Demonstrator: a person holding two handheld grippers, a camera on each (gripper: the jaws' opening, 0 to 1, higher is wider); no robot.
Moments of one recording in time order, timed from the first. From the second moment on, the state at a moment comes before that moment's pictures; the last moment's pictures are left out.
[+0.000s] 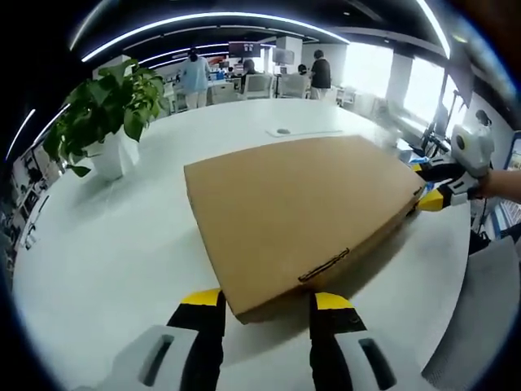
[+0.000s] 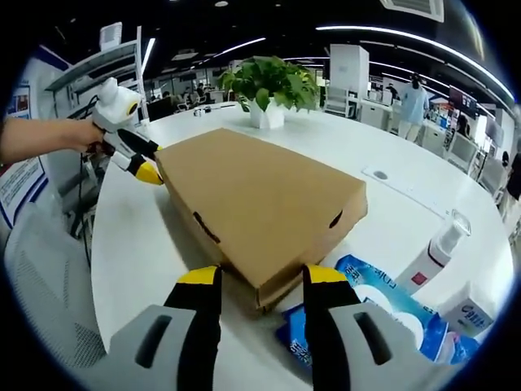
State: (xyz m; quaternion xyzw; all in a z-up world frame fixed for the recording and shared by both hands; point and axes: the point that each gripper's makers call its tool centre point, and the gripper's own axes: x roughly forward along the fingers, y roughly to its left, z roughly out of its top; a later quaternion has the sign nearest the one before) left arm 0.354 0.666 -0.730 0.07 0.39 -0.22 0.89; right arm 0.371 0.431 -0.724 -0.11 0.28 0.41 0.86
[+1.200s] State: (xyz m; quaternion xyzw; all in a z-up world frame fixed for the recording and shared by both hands) left arm 0.306 0.668 -0.701 0.07 0.34 -0.18 0.92; right arm 0.336 0.366 -0.670 -0.10 0.23 0.36 0.90
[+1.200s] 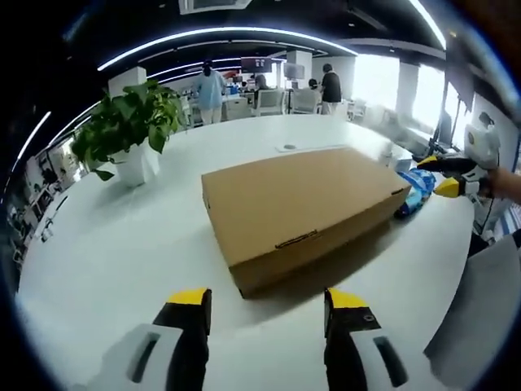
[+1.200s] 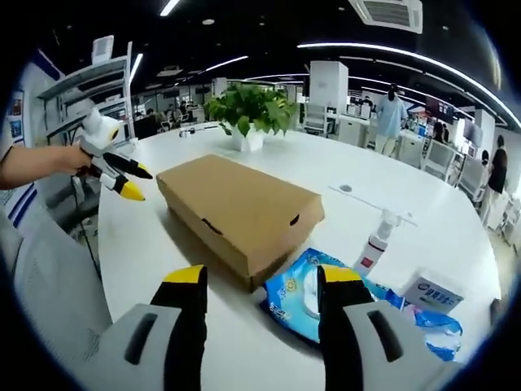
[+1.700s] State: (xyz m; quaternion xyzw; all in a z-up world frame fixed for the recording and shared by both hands) left arm 0.280 0.634 -0.666 0.06 0.27 -0.20 0.94; right arm 0.303 0.280 -0.655 -0.11 0.22 0.27 0.93
